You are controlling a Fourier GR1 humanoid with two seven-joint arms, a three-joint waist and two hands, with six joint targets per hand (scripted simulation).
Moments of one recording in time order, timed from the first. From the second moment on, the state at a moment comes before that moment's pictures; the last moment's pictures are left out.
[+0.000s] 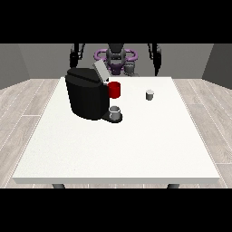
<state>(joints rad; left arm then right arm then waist) 0.02 0.11 -0.03 -1.56 -0.03 -0.03 -0.02 0.00 -0.10 -0.01 -1.57 0.03 -0.04 -0.02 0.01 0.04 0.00</state>
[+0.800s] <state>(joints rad) -0.16 0.41 0.01 -1.45 -0.20 -0.21 -0.07 -0.08 -0.08 0.00 -1.54 0.14 -0.14 -0.03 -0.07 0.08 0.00</state>
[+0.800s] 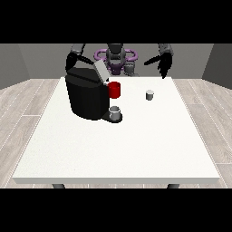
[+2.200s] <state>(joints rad) -0.48 0.41 -0.07 -0.91 -0.66 0.00 -0.22 -0.24 -0.01 0.04 -1.38 0.18 -0.18 0.00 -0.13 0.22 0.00</state>
